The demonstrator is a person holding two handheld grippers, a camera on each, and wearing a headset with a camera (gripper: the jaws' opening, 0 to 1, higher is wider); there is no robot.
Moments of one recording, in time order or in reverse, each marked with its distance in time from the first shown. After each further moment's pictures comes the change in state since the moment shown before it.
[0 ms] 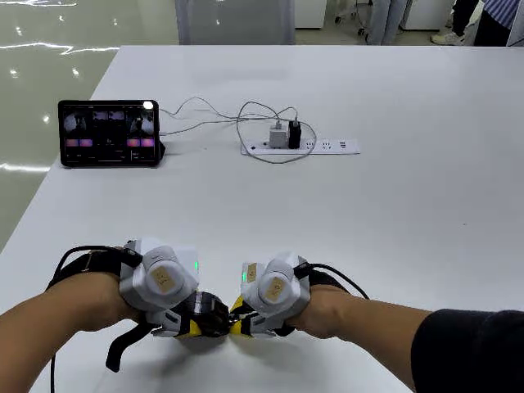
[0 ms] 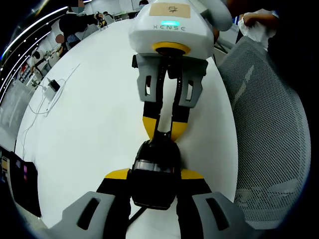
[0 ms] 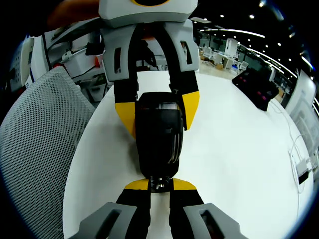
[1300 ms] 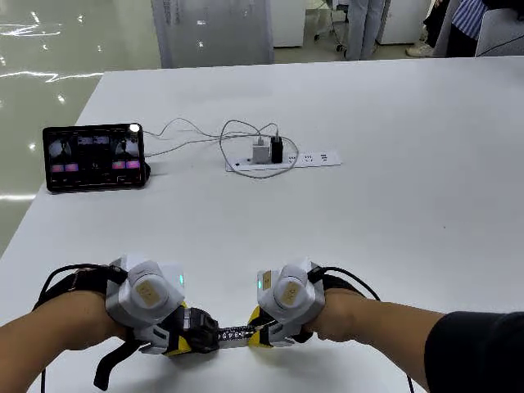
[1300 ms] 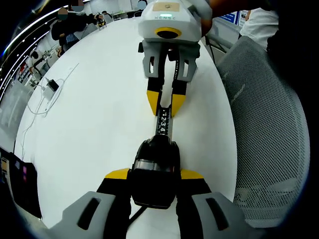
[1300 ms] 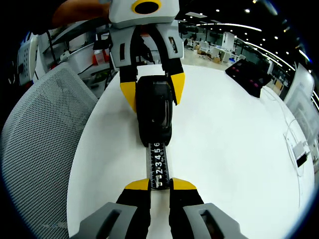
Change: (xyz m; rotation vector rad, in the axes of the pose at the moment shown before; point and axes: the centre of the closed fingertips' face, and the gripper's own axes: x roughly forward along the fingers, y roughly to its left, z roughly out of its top) left arm -0.001 -0.001 -0.001 0.008 0.008 -0.013; right arm -0.035 -0.001 -0.037 0.050 0.041 0.002
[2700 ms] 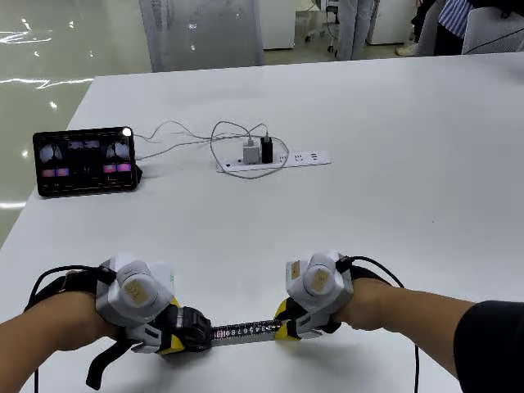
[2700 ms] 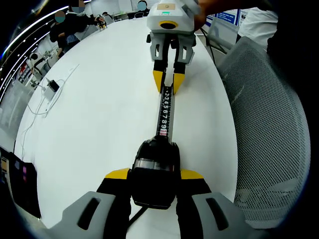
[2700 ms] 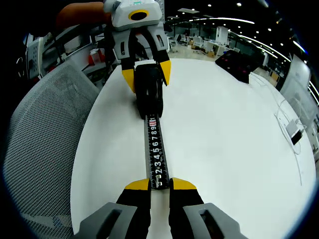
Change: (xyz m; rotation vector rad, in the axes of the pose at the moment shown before) left arm 0.001 0.002 0.001 -0.004 -0.012 0.003; right arm -0.035 -0.001 -0.045 0.061 0.026 -0.010
